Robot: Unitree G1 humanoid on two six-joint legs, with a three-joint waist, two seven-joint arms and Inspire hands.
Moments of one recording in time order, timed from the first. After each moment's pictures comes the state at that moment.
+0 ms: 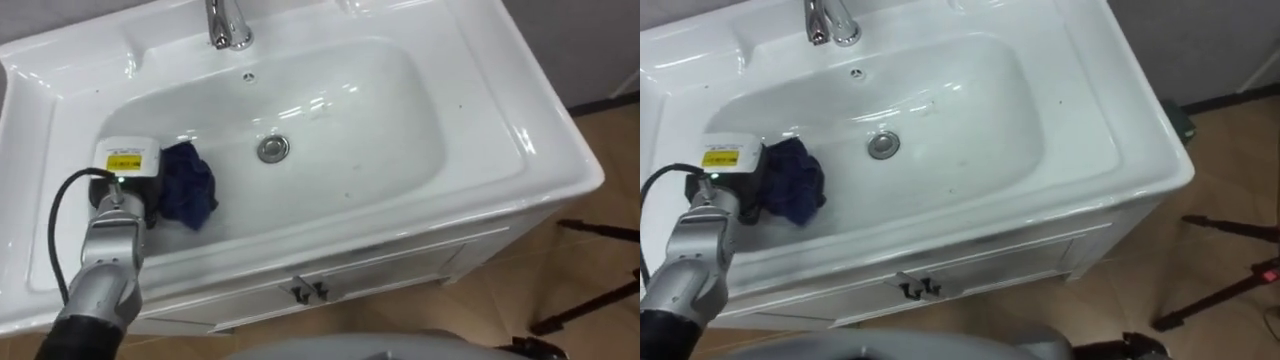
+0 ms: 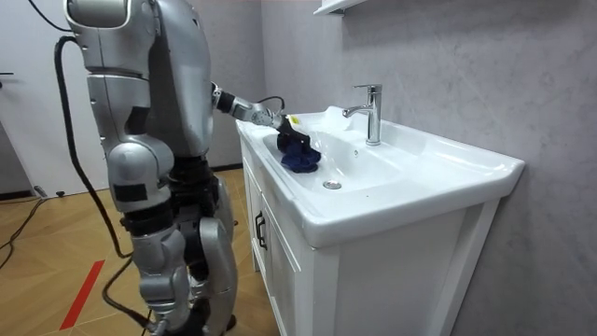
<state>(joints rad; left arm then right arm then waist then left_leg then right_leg) 0.08 0.45 -0.20 0.28 1.30 0.31 -0.15 0.03 -0.32 -0.02 1.42 0.11 0.09 0.04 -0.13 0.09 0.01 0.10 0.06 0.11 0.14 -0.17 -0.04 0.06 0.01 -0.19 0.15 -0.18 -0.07</state>
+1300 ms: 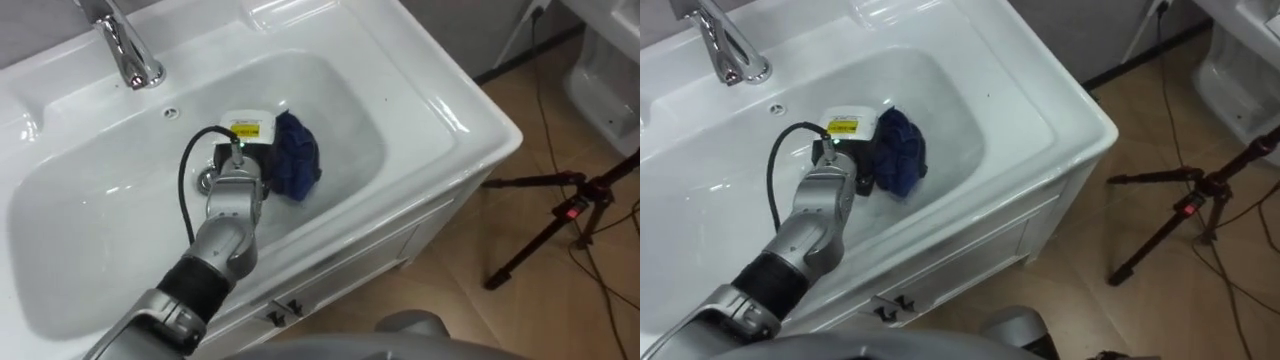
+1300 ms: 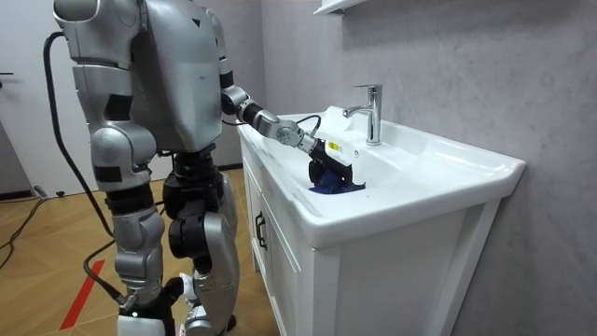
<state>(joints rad) -0.21 0.17 -0.56 0.39 1.18 0.50 -0.18 -0.02 -0.25 0.06 1.42 -0.03 0.23 0.09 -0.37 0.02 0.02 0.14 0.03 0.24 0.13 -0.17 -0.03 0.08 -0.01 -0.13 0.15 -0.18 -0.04</state>
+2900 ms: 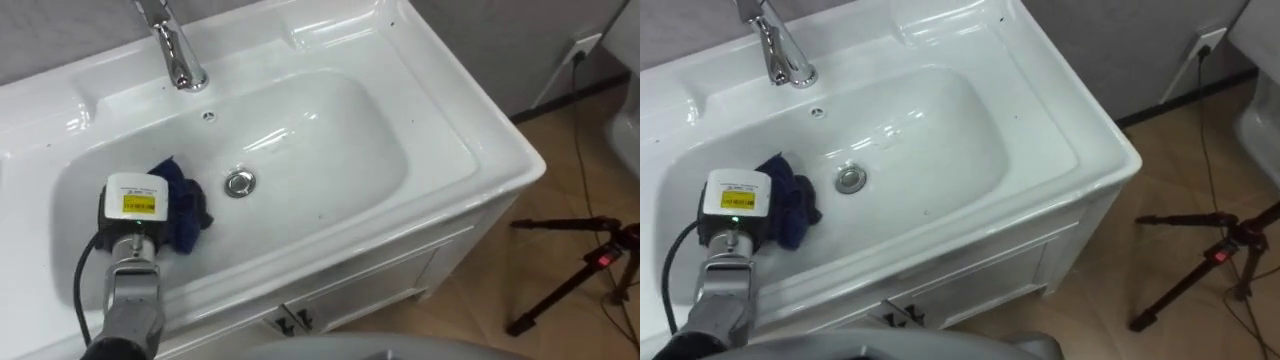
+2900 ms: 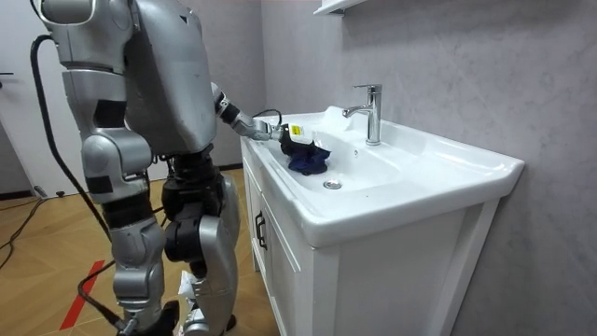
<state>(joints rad) 0.13 0.39 -0.22 0.68 1.54 0.40 0.32 0.07 -0.32 -0.19 1.34 -0.28 0.28 0.07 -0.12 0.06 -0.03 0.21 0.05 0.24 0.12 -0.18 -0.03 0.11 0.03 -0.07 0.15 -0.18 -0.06</state>
